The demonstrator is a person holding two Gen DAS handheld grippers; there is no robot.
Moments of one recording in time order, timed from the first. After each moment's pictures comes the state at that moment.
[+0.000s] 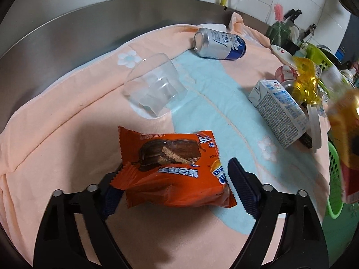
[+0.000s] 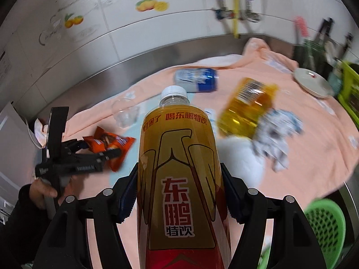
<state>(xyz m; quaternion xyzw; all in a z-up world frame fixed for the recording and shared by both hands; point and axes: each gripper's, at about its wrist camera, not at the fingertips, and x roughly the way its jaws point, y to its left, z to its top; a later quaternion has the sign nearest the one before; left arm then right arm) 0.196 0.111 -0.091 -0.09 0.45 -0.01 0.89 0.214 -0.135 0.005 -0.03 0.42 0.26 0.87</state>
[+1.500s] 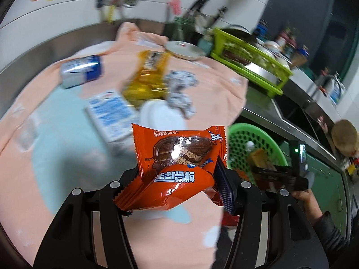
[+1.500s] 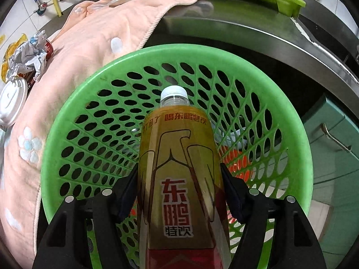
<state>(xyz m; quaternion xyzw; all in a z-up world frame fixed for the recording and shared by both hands) 0.161 -0.092 -0.022 -0.05 0.40 -0.23 0.88 0.168 -0.426 -0.158 0.10 0.53 -0.05 0.84</state>
